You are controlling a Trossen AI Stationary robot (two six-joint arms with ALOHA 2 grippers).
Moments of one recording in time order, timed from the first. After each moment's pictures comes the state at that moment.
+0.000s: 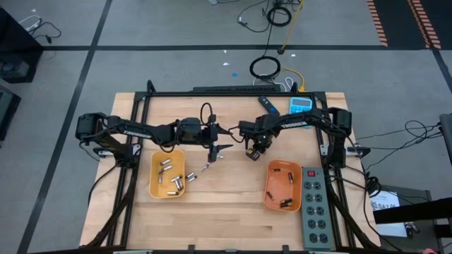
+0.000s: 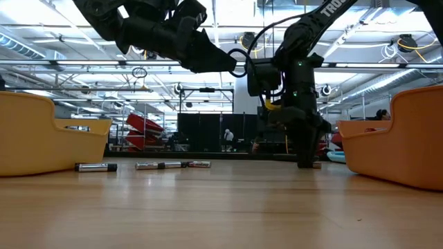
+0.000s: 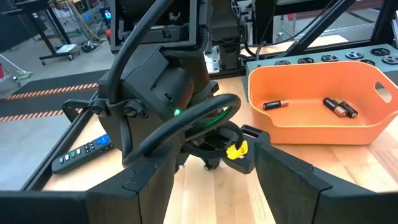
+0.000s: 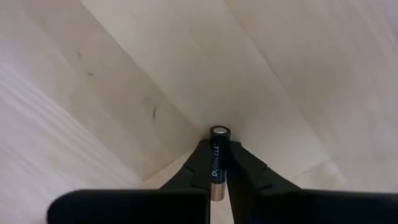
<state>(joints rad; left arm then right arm) 0.12 1.52 0.80 0.45 0.07 0.22 -0.22 1.93 1.16 -0.81 -0.10 0.49</state>
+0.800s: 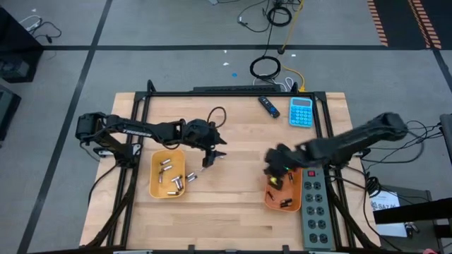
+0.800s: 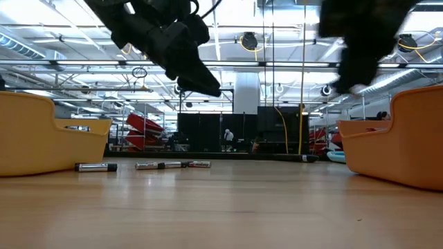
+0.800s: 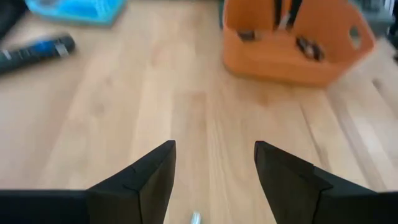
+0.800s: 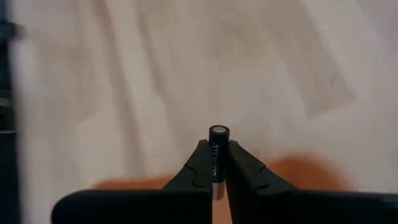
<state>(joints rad) 0.11 1.52 0.87 0.06 0.17 0.06 0.27 1.27 0.84 -0.54 0.09 0.63</state>
